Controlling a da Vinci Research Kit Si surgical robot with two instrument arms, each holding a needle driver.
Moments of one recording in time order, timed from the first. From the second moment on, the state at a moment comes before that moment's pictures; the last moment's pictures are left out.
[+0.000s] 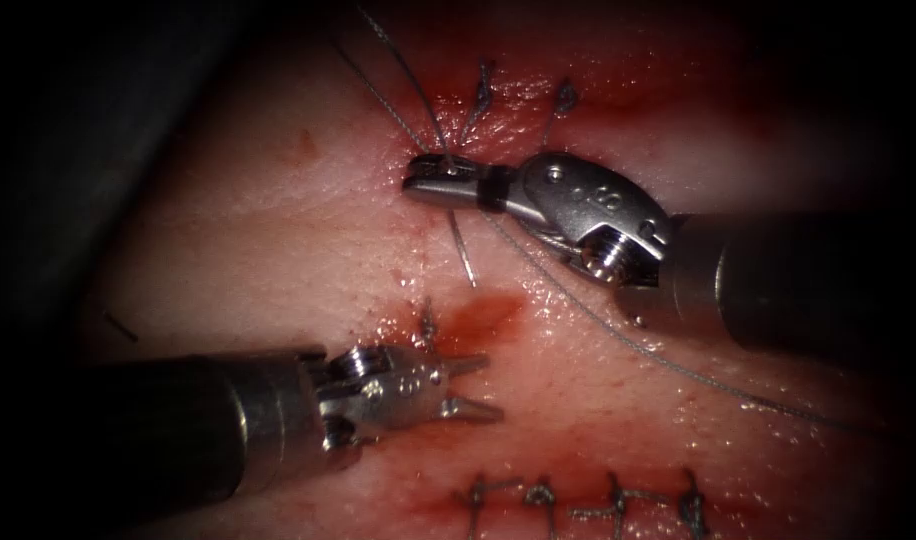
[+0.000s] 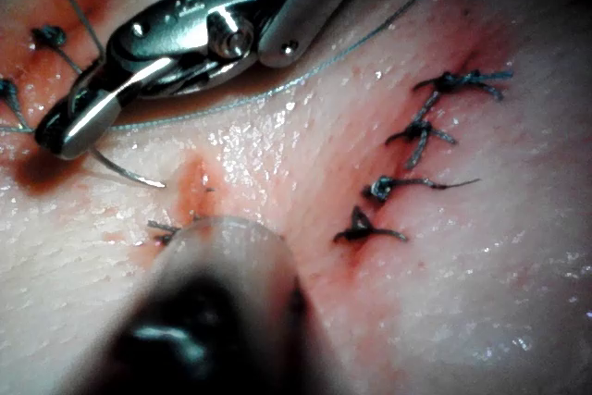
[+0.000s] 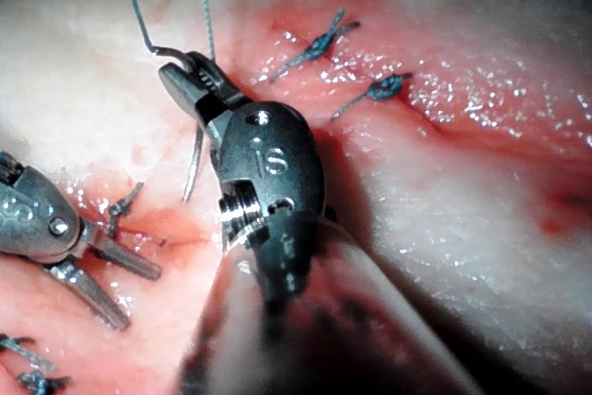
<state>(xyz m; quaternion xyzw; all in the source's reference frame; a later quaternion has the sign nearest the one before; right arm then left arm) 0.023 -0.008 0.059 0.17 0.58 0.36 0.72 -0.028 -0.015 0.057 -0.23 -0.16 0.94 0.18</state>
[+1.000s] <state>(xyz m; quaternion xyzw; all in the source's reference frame) 0.021 -0.016 0.060 0.36 0.48 0.39 0.70 -0.027 -0.014 0.056 -0.24 -0.15 0.94 0.17</state>
